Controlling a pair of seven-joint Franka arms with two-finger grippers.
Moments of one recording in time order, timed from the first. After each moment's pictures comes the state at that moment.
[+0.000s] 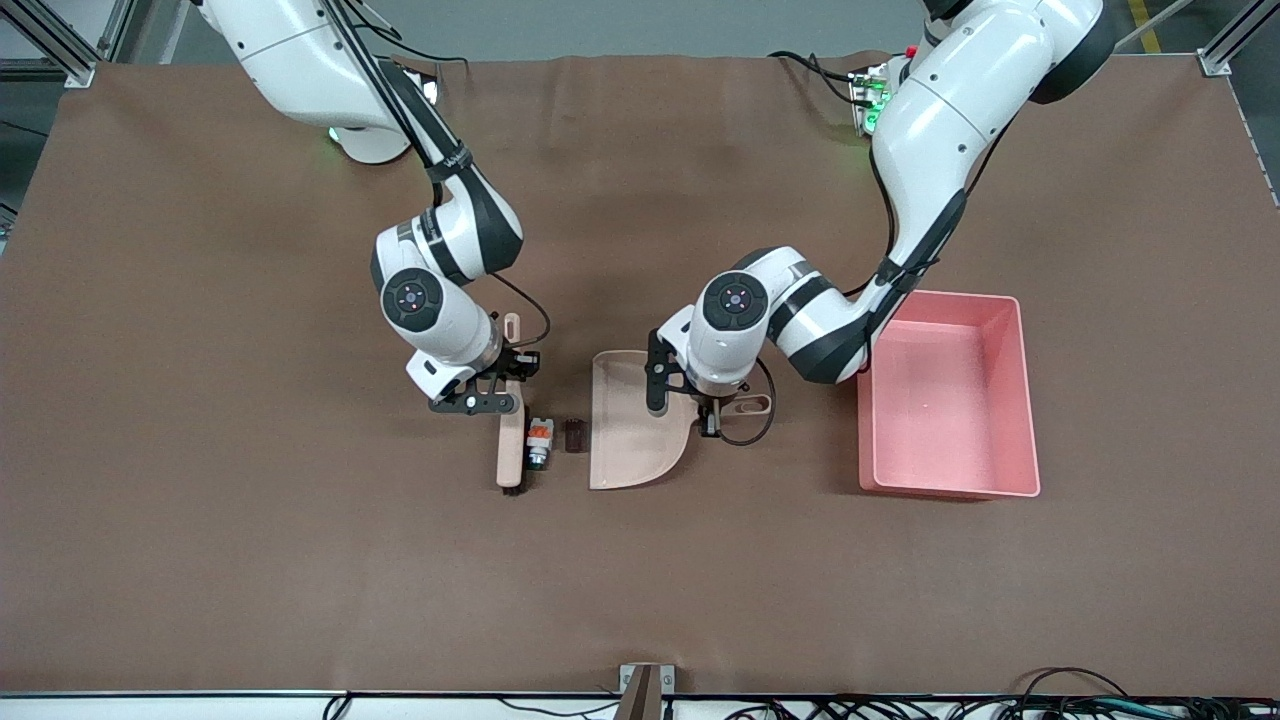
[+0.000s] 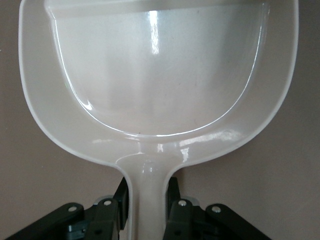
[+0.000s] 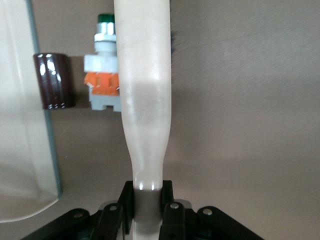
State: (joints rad) left arm -0.28 0.81 -0.47 -1.51 0.48 2.30 0.69; right arm 0.49 0.49 0.02 -1.94 0.17 2.40 0.40
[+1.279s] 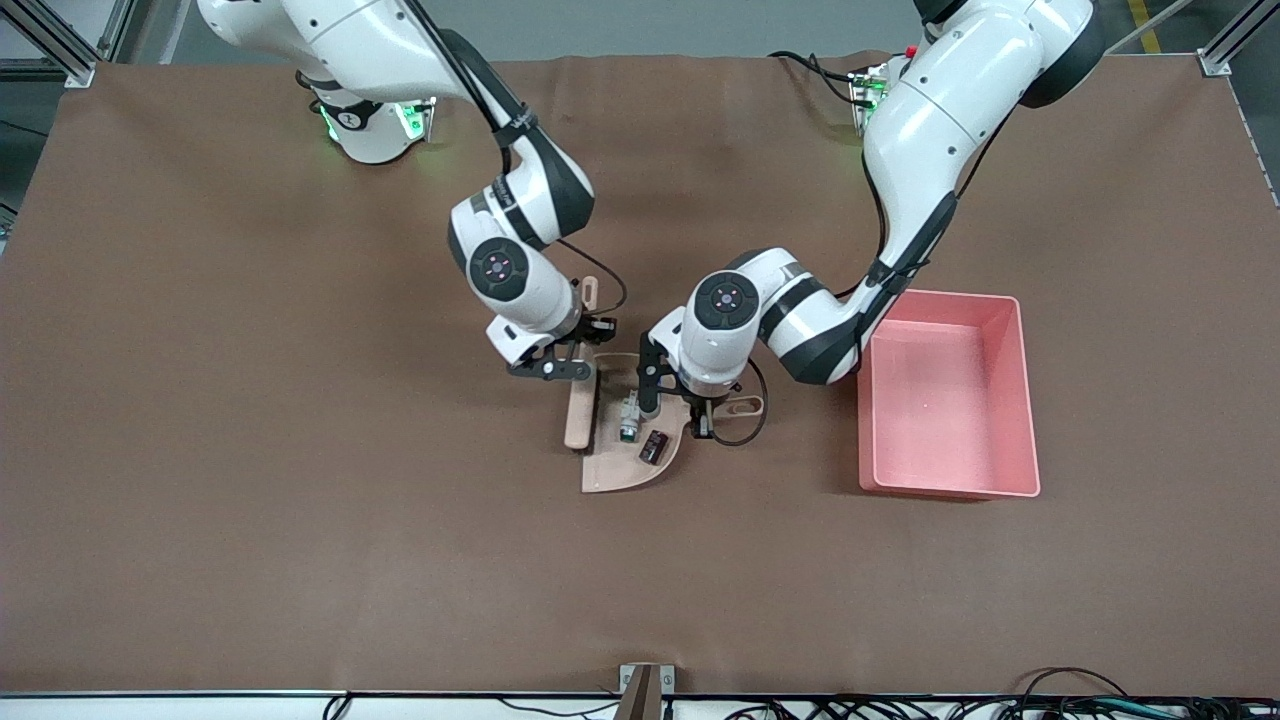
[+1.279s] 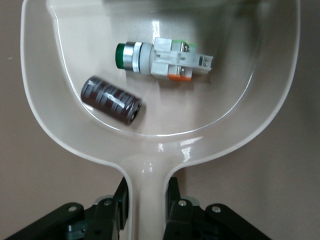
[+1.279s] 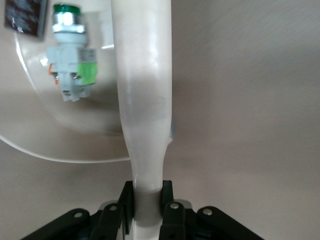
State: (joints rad) left arm -0.29 0.83 -0.46 -1.49 0.48 2.33 0.67; right arm 0.64 0.50 0.00 -1.82 0.32 2.29 0.55
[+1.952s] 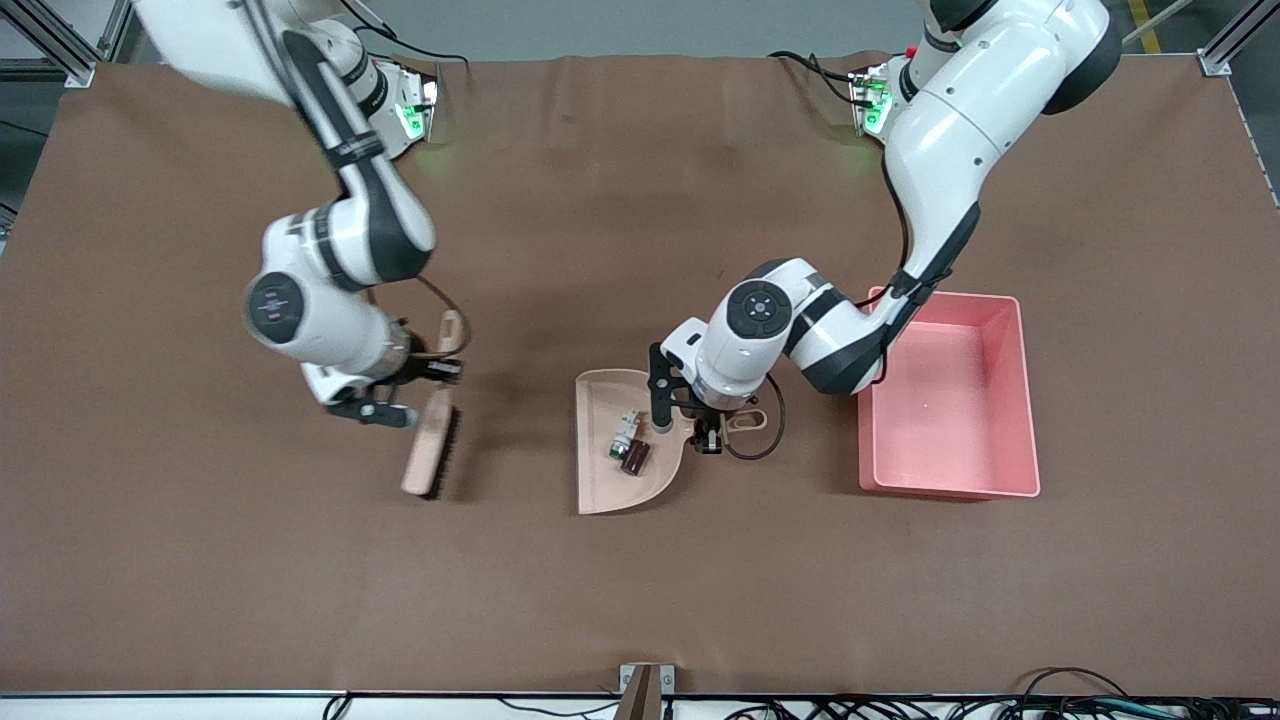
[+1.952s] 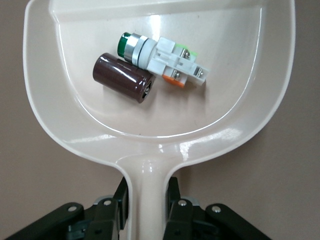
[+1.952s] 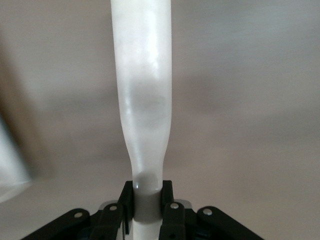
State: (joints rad) left arm -0.16 0.83 -0.57 -1.48 0.48 2.40 0.69; right arm 0.25 0.32 -0.03 -2.02 0.25 2.23 0.25
